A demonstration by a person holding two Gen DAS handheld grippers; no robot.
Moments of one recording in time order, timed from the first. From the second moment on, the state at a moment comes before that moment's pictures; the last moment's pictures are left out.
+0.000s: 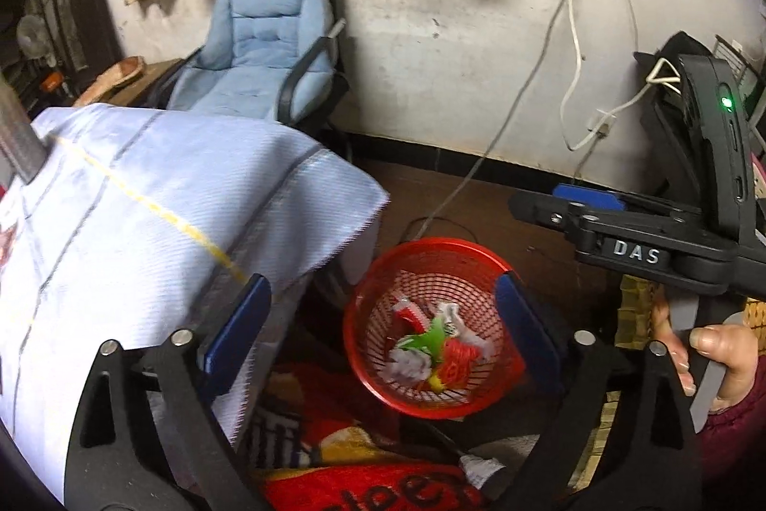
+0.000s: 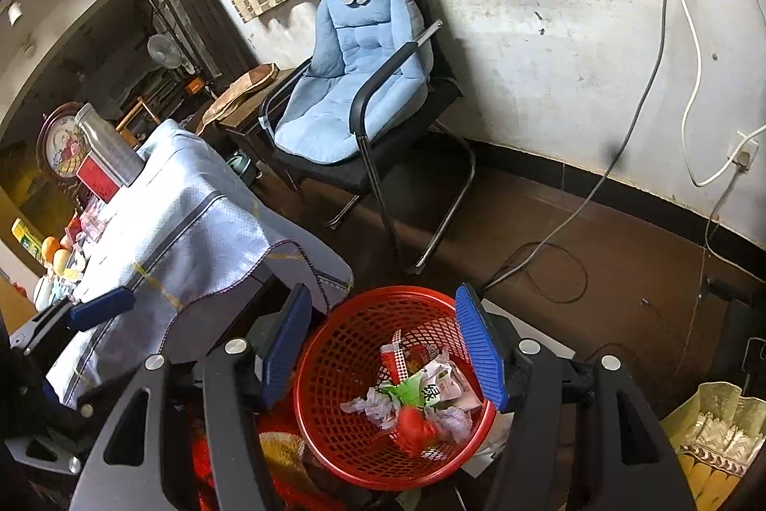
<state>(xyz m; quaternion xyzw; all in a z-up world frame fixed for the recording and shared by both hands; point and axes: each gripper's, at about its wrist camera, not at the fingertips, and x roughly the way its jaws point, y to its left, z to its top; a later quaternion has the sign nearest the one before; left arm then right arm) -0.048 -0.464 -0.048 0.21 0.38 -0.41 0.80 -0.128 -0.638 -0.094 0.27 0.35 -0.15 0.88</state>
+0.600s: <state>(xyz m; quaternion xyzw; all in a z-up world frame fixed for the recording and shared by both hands) -0.036 -0.399 -0.007 0.17 0.34 -0.34 0.86 -0.136 -0.607 -0.055 0.23 0.32 -0.14 0.91</state>
